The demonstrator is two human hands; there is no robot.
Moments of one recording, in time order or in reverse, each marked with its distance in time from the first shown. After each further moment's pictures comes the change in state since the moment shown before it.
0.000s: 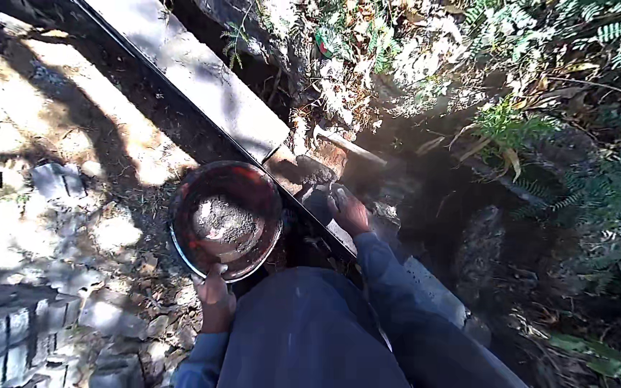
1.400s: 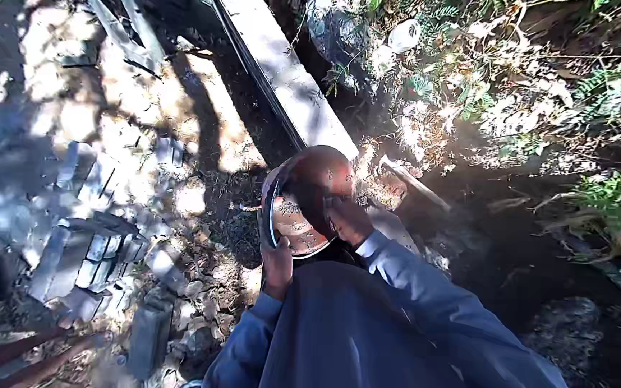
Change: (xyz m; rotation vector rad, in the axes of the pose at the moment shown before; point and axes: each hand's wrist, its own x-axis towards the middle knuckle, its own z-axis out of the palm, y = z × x) left_hand -0.029 0.043 0.026 0.036 -0.045 0.222; right_hand -0.029 -0.200 -0.063 -0.339 -0.439 -0.464
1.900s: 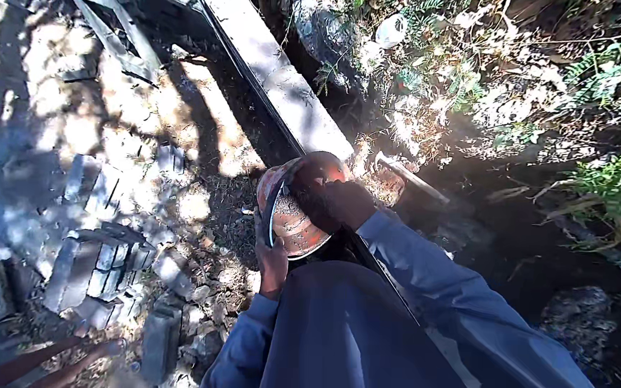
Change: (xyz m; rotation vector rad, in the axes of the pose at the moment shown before) left_hand 0.003 0.008 0.002 0.067 -0.054 0.094; right_hand 0.003 0.009 -0.033 -0.117 0.101 -0.024
